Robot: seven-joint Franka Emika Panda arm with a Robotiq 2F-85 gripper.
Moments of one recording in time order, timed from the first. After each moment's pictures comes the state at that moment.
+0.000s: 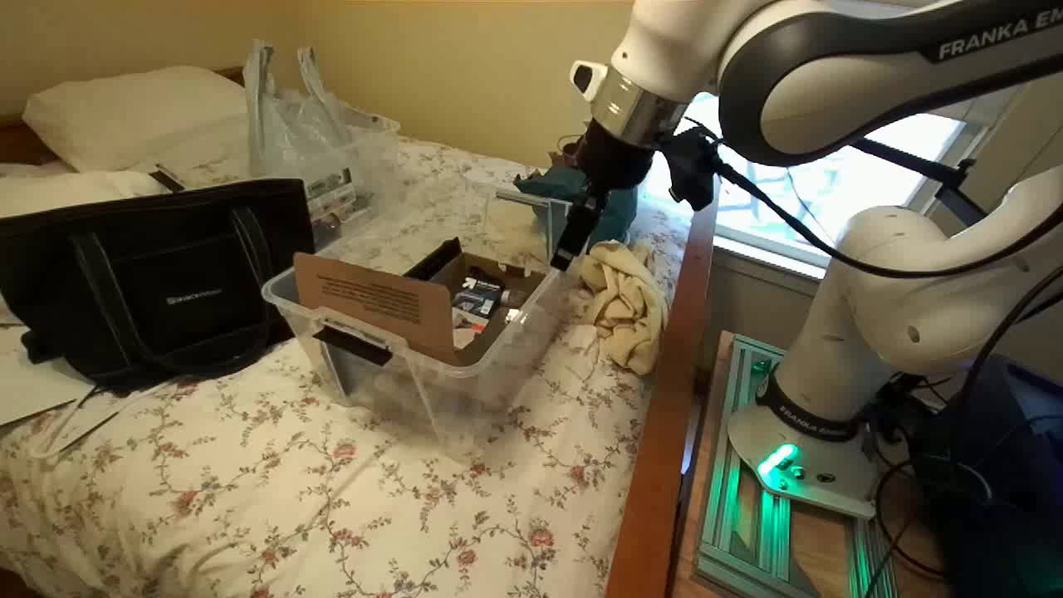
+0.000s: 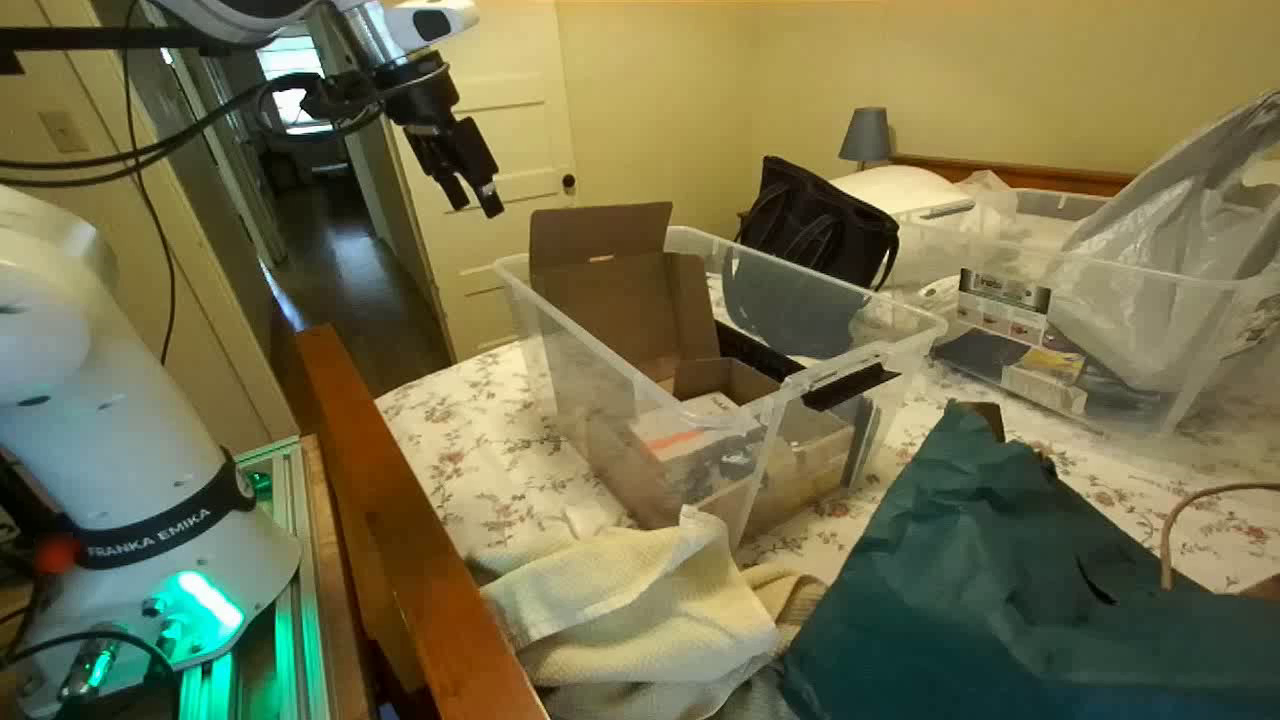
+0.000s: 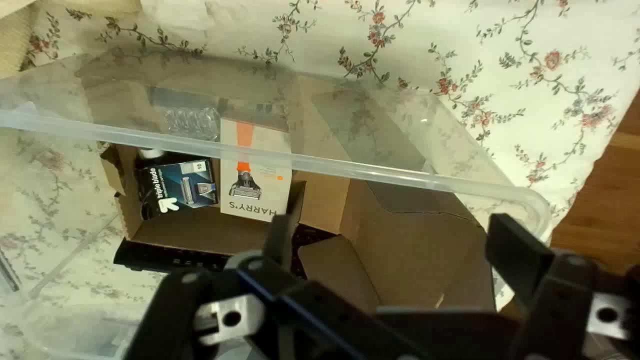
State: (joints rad) arm 0.12 -0.74 0.17 -2.74 0.03 2.27 0.09
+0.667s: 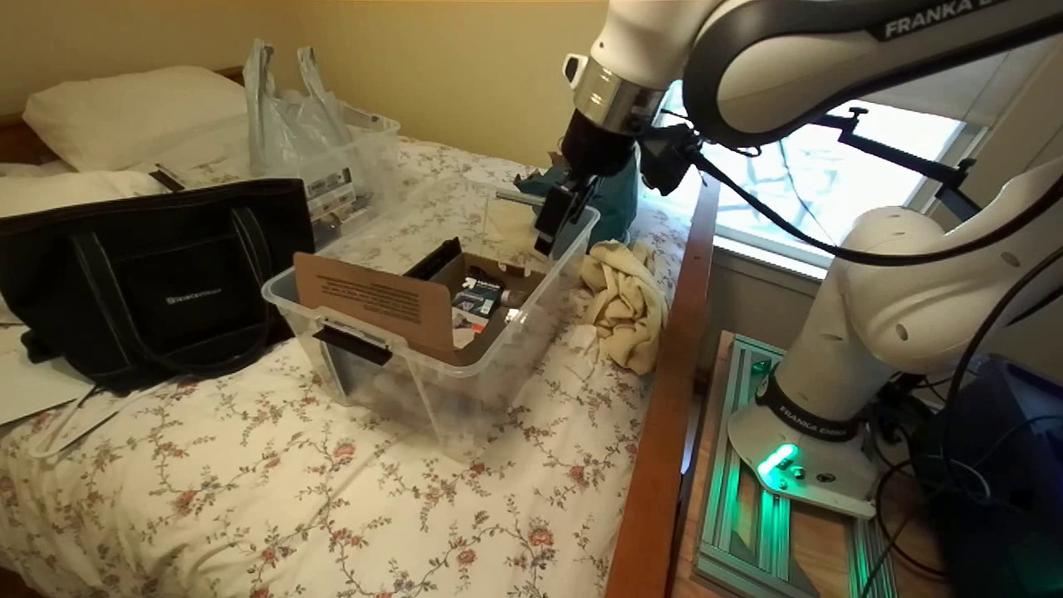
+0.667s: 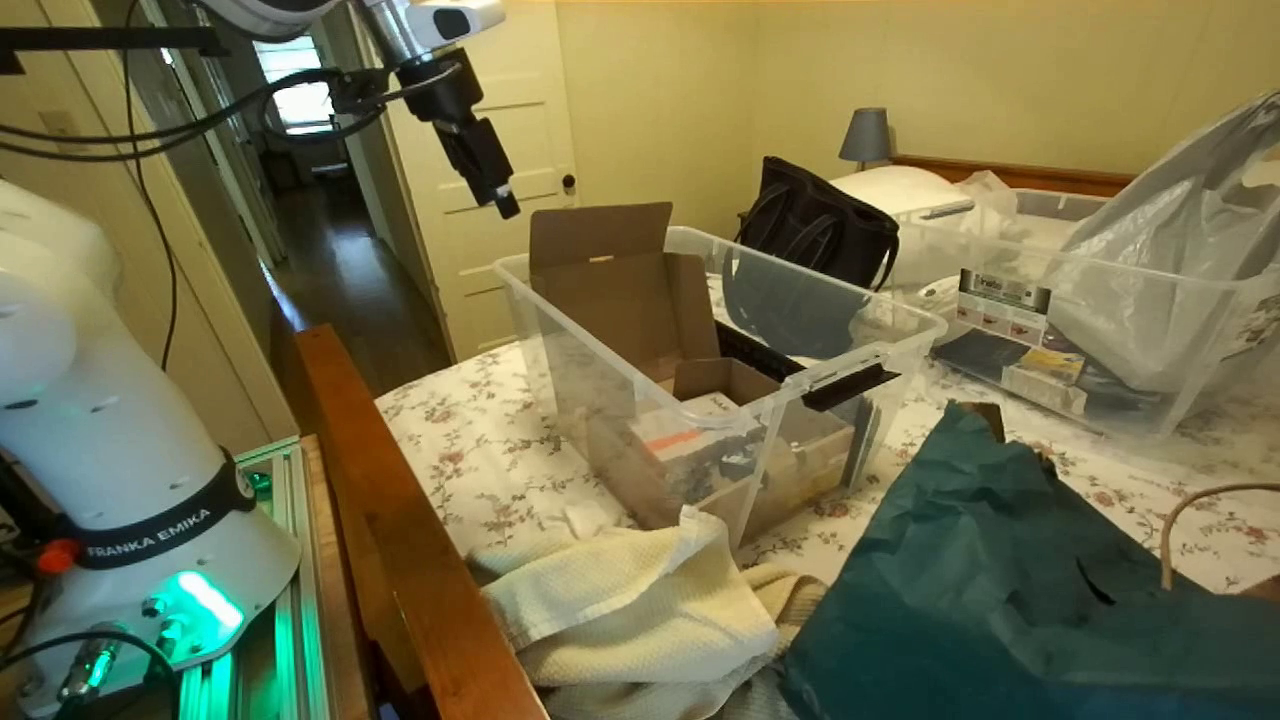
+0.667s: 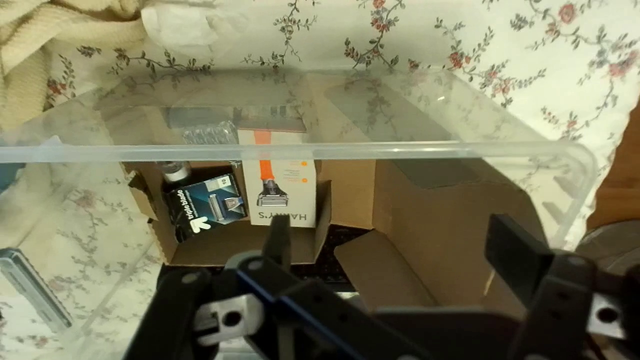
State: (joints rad) arm 0.05 -0.66 0.17 -2.67 0.03 2.27 0.21
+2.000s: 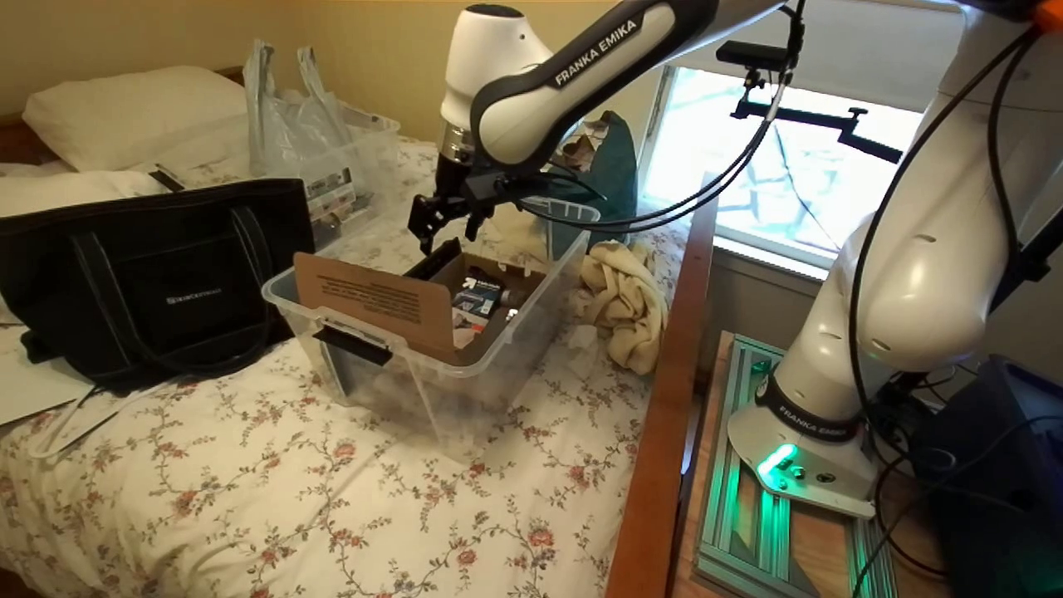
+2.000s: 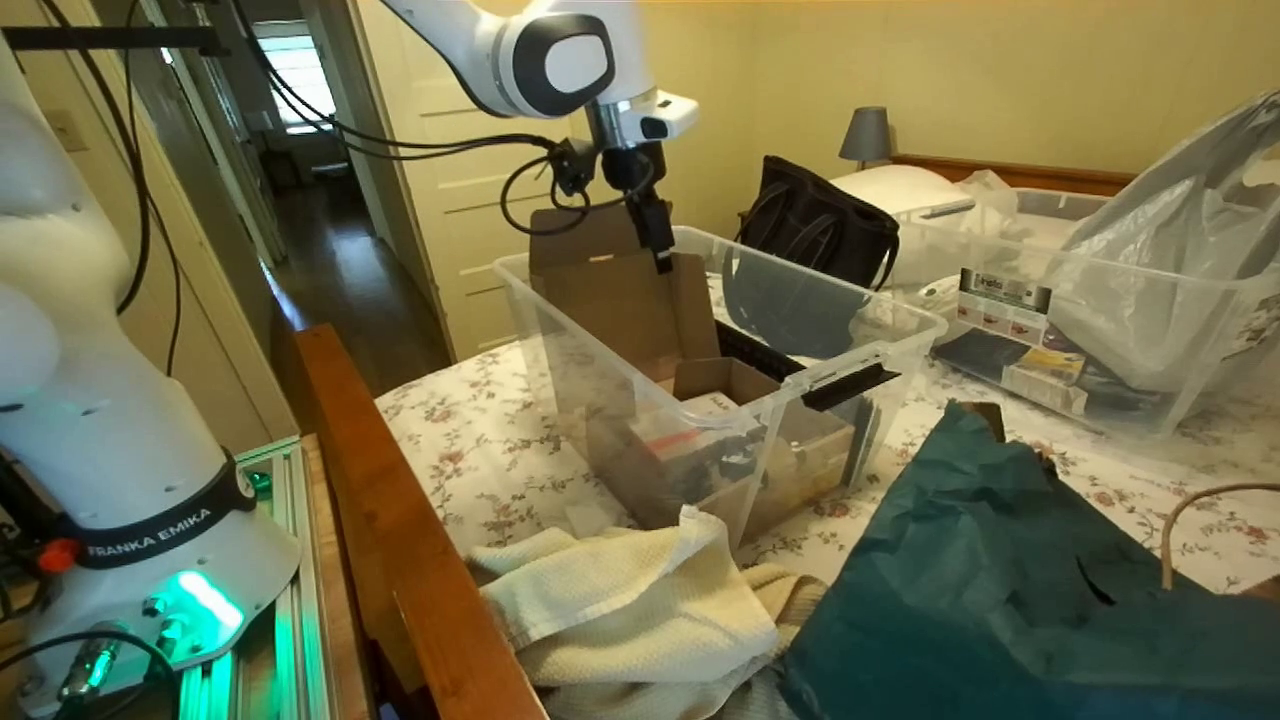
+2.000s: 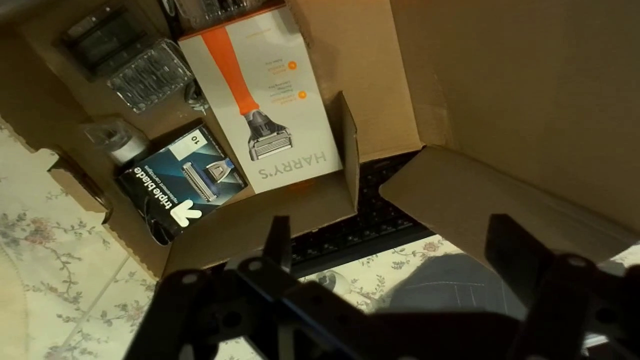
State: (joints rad) arm -0.02 0.09 0.09 -2.21 -0.03 2.53 0.44
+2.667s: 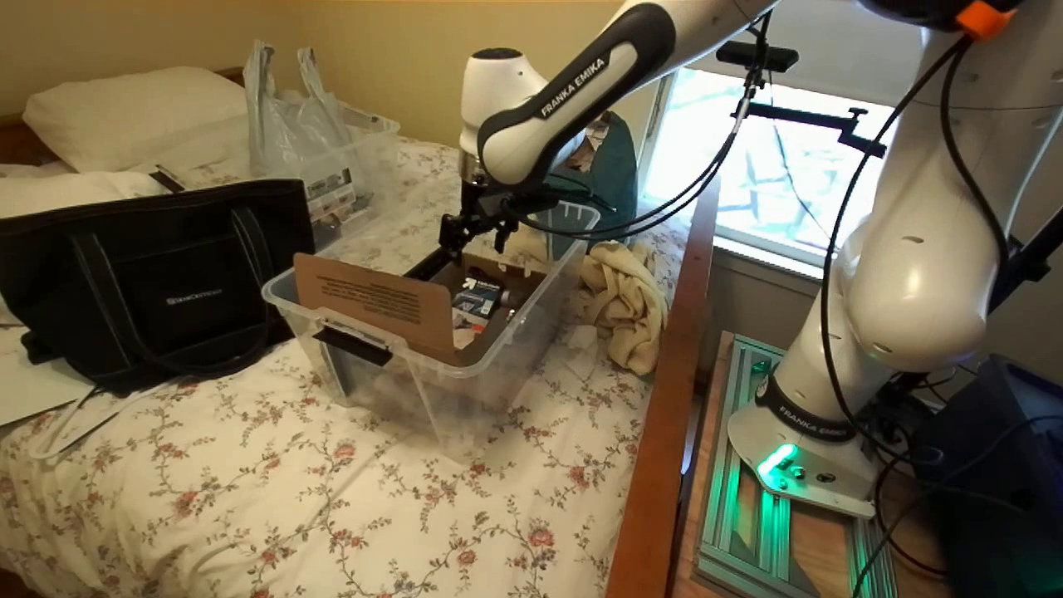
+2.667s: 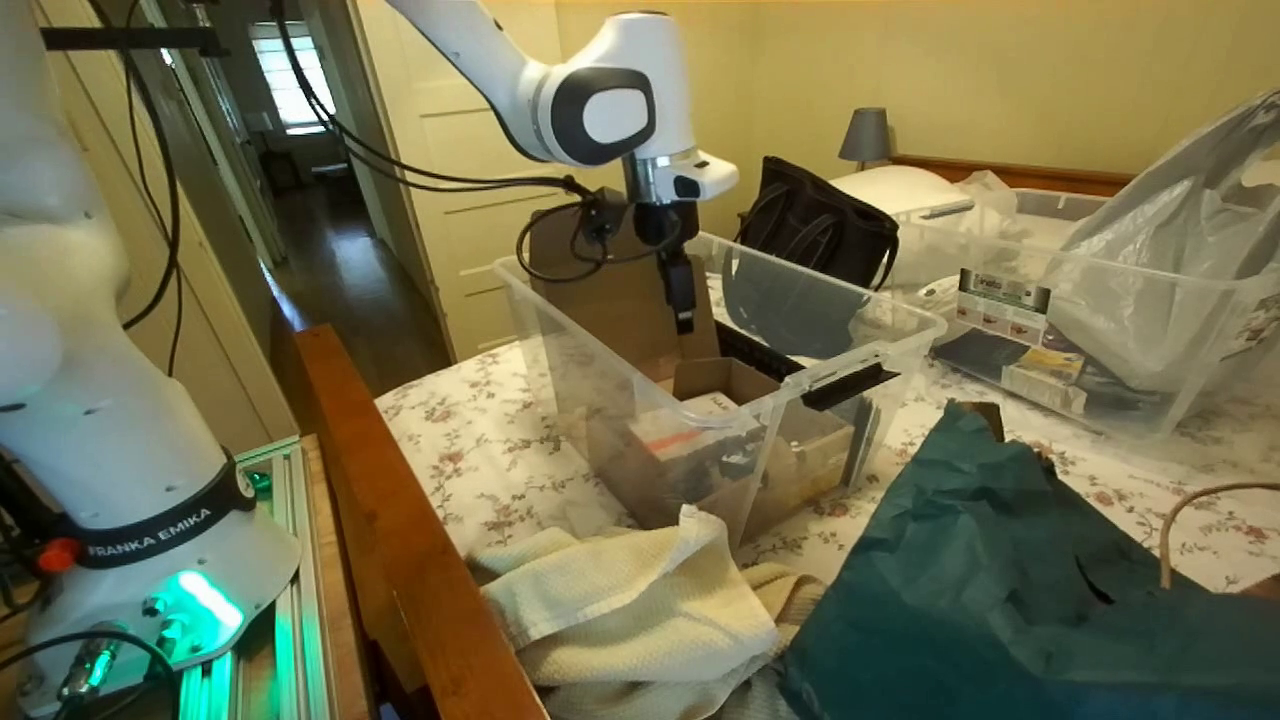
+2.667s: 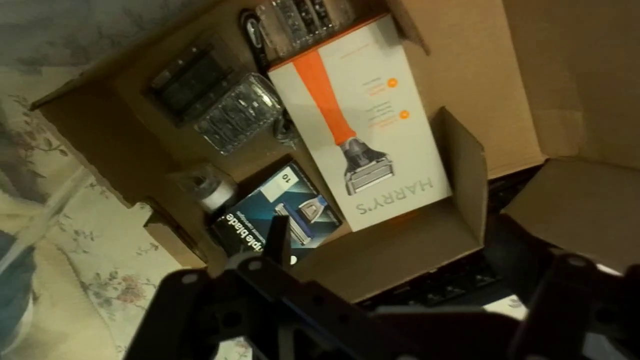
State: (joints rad) arm -0.01 0.21 -0.04 -2.19 -0.06 2.50 0.48
